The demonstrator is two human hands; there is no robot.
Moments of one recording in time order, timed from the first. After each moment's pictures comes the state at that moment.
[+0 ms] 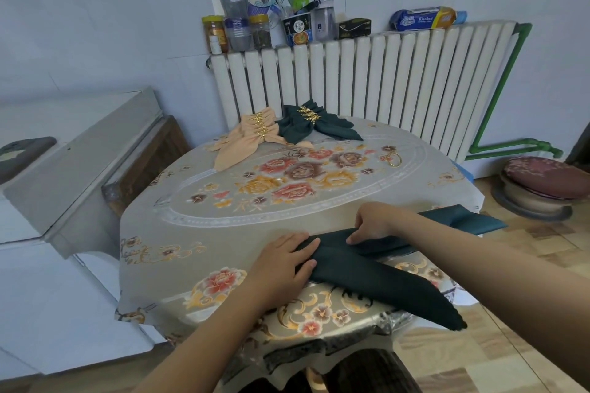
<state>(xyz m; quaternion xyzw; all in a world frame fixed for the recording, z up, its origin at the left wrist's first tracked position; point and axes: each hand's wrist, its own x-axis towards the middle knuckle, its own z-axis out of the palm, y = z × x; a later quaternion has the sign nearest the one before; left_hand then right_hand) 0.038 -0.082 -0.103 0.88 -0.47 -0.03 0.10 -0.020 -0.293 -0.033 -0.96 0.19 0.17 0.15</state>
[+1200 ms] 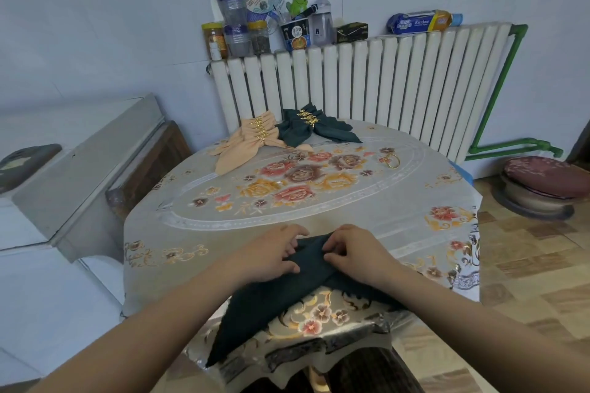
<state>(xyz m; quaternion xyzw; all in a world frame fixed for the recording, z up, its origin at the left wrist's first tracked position) 0.051 -0.079 -0.049 0.87 -0.43 -0.19 0.16 -0.059 -0.239 -0.059 -0.95 0.11 -0.04 0.30</state>
